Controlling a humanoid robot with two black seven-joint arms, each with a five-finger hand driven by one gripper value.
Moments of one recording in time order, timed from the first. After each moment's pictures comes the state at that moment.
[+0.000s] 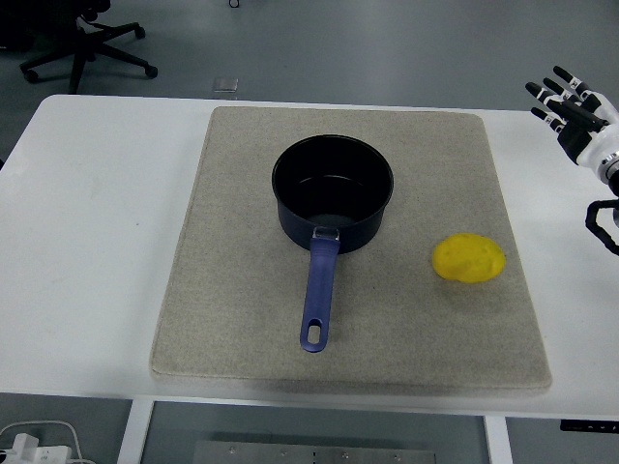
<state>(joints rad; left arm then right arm) 0.00 0.00 -0.04 -0.12 0.03 -0.07 -0.19 1.01 -0.42 0.19 0.57 0.31 0.08 0.30</state>
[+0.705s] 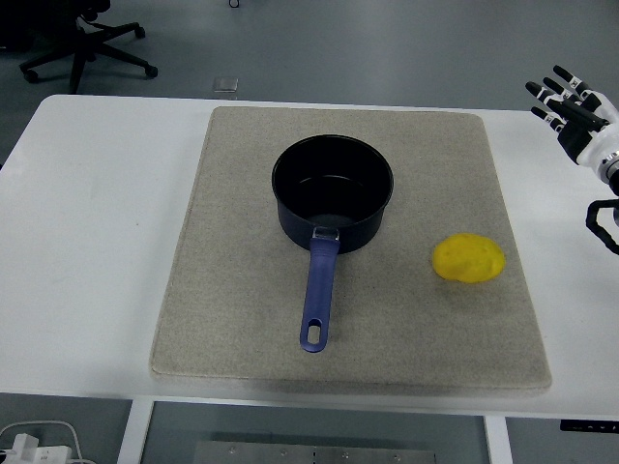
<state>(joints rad) 0.00 0.00 -0.04 -0.12 0.03 -0.07 -0.19 1.01 -0.42 0.19 0.57 0.31 0.09 0.30</state>
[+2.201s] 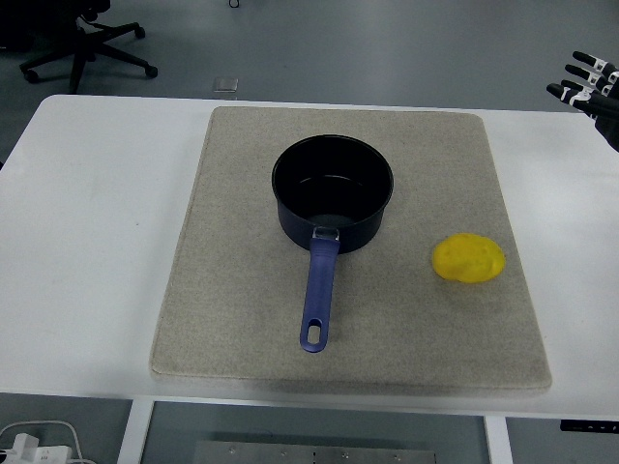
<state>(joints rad) 0.00 0.00 -0.04 -0.12 0.03 -0.07 -0.19 1.05 -0.56 0.17 0.61 0.01 0.19 0.30</state>
